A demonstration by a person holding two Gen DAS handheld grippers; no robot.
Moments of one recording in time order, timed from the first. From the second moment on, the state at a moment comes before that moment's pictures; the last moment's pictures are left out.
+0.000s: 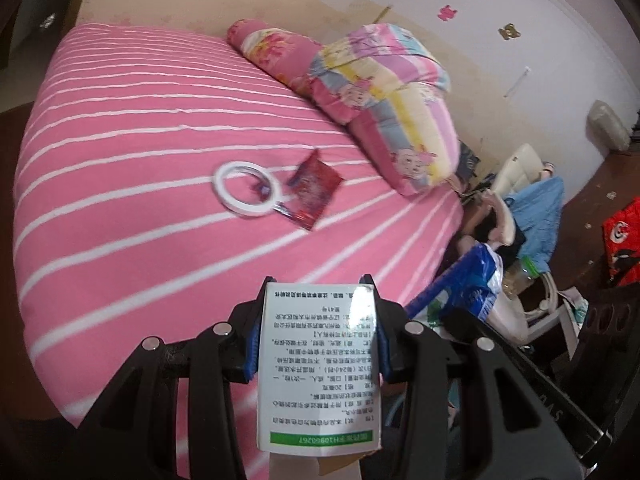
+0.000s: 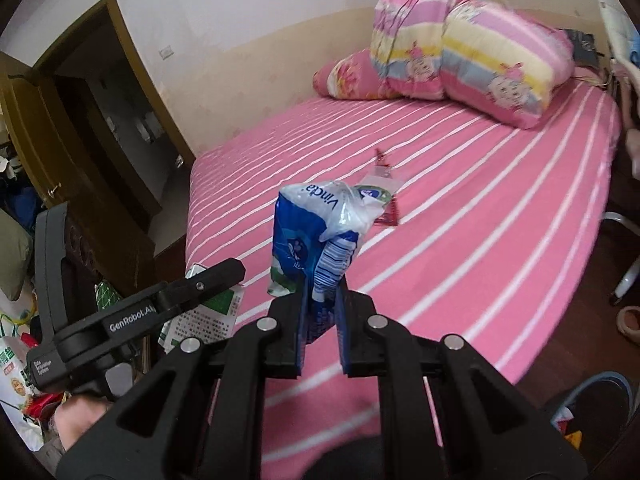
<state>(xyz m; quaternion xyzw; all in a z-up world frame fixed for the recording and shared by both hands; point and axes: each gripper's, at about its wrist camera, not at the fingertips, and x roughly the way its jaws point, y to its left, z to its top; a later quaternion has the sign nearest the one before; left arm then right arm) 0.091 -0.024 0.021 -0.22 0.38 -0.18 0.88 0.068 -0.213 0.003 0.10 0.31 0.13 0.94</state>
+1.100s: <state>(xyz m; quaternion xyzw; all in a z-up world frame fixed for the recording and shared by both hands) 0.020 -0.397 -0.070 -0.05 0.54 -0.40 0.74 -0.127 -0.509 -0.096 0.20 0.35 -0.12 0.91</state>
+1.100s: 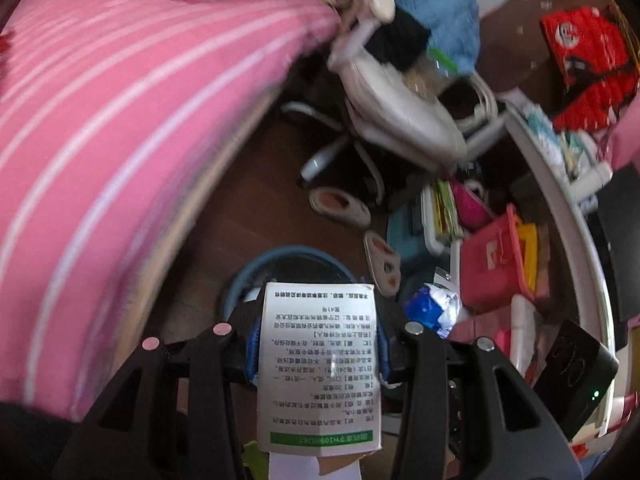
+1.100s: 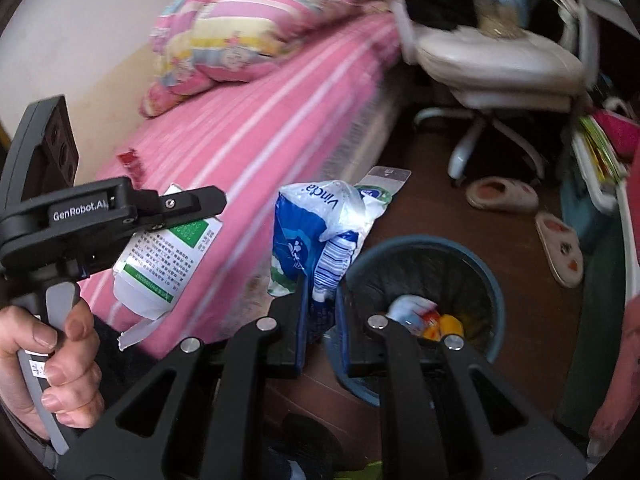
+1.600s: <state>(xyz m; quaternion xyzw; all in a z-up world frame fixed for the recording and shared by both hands) 0.022 -0.490 -0.146 0.00 0.59 -0.43 0.68 -0.135 -0.560 -0.136 0.24 0.38 -0.18 0.87</state>
